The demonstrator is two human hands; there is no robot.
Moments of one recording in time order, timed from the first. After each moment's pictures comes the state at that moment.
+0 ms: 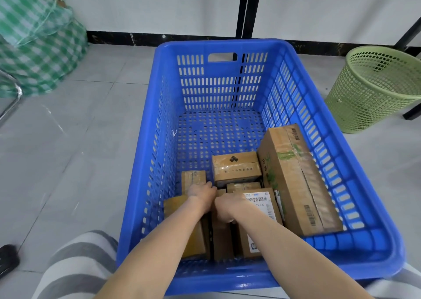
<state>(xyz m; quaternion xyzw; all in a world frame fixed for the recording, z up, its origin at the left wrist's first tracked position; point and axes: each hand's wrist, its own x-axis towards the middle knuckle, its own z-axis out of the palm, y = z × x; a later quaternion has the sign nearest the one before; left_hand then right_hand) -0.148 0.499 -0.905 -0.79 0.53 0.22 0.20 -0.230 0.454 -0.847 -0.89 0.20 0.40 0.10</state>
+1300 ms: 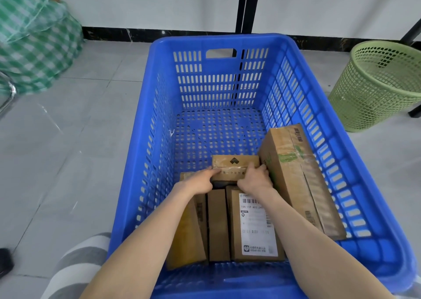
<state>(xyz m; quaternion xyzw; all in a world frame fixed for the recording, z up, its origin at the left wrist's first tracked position) -0.117 0.475 -0.877 -0.80 0.42 0.42 -0.02 -0.236 0.371 -0.872 -0.80 0.51 0.19 0.25</state>
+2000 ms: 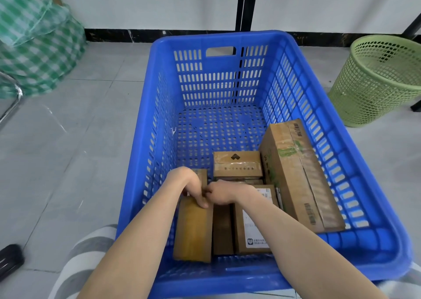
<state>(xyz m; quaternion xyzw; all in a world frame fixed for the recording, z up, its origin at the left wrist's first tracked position) -0.104 0.485 -0.844 -0.72 0.32 0.56 0.26 -0.208 0.428 -0.858 -0.88 0.17 0.34 0.30</state>
